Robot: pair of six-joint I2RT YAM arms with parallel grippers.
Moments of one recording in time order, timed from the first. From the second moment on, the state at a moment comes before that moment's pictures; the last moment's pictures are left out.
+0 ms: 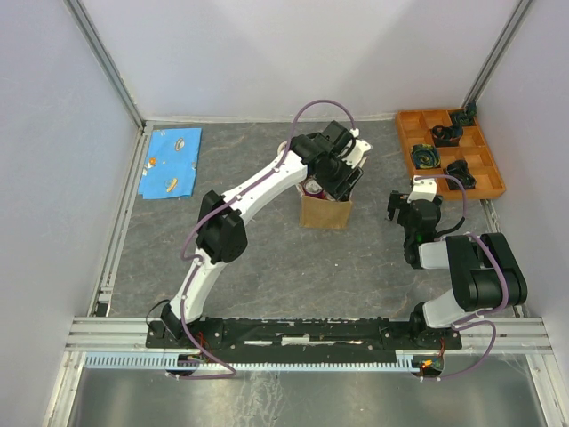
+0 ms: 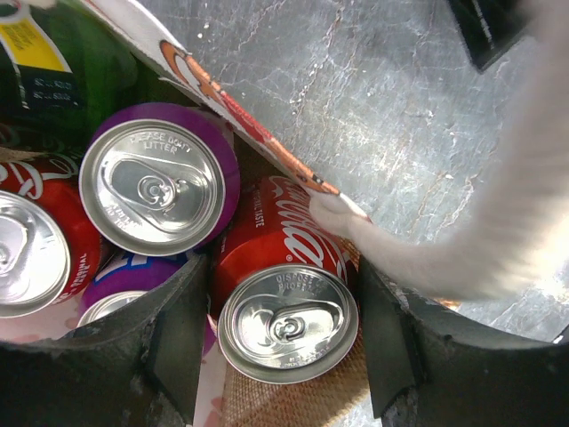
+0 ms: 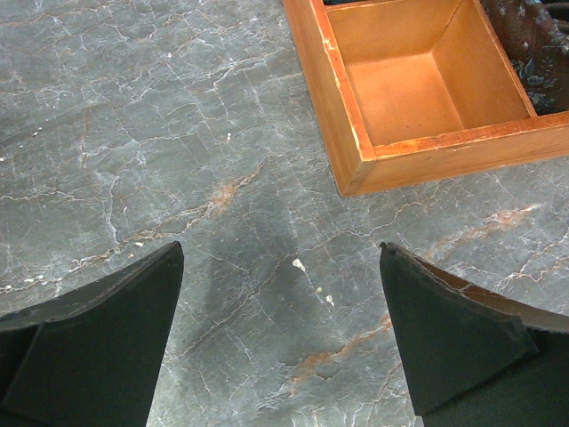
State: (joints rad) left arm -0.81 2.30 2.26 -0.94 0.18 0.06; right arm 0.05 1.52 0.33 0.85 0.24 0.02
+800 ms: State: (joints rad) left arm -0.81 2.30 2.30 -1.01 0.17 0.06; right arm 0.05 1.52 0.33 0.85 0.24 0.02
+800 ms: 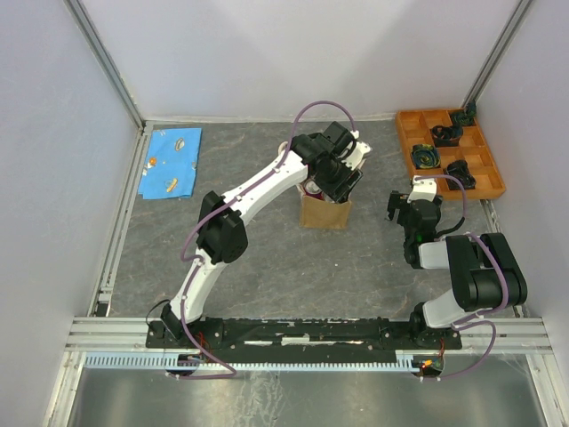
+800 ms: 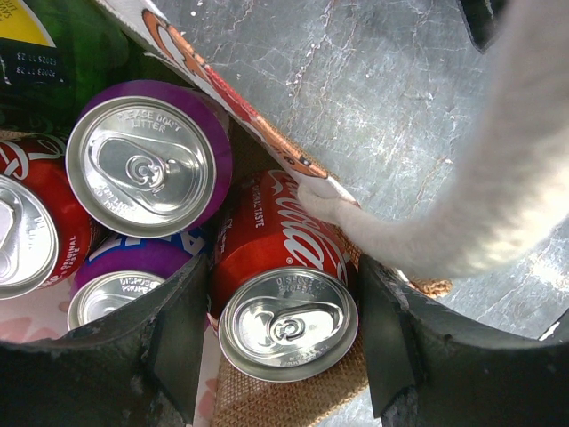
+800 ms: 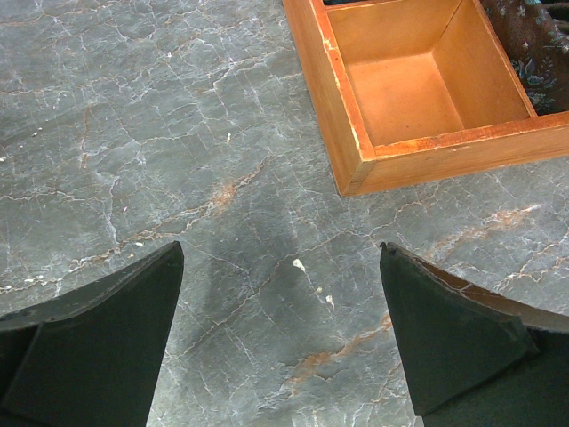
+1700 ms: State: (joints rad) left arm -0.77 2.03 2.41 -1.06 -0.03 0.06; right arm 0.05 1.52 0.33 0.85 0.24 0.02
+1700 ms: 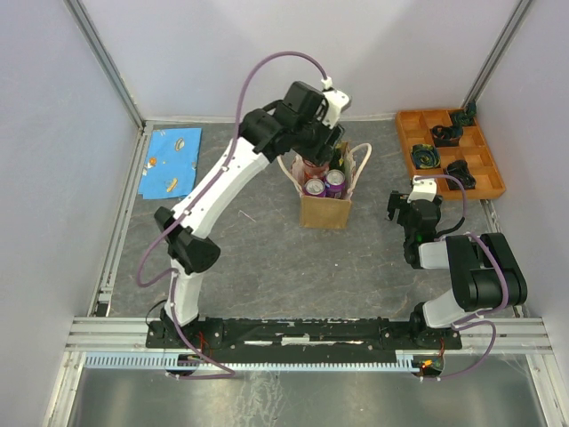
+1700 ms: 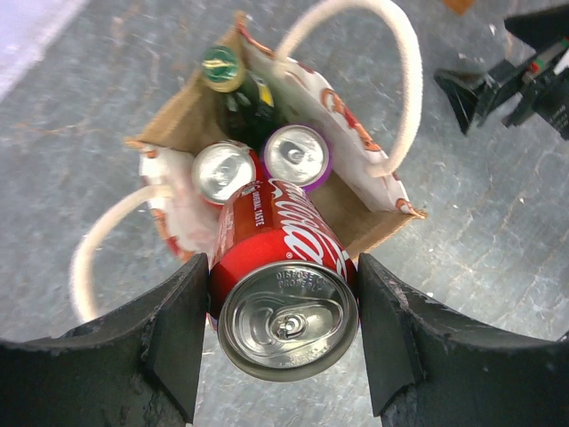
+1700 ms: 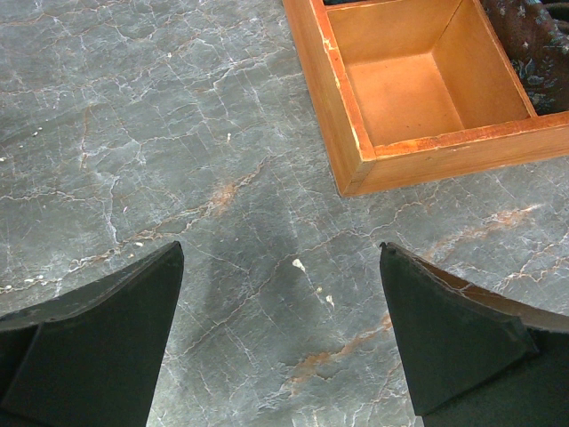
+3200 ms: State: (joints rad) left arm -0.37 1.96 1.62 -0.46 -0.02 -0.12; right arm 0.05 1.52 0.33 0.85 0.24 0.02
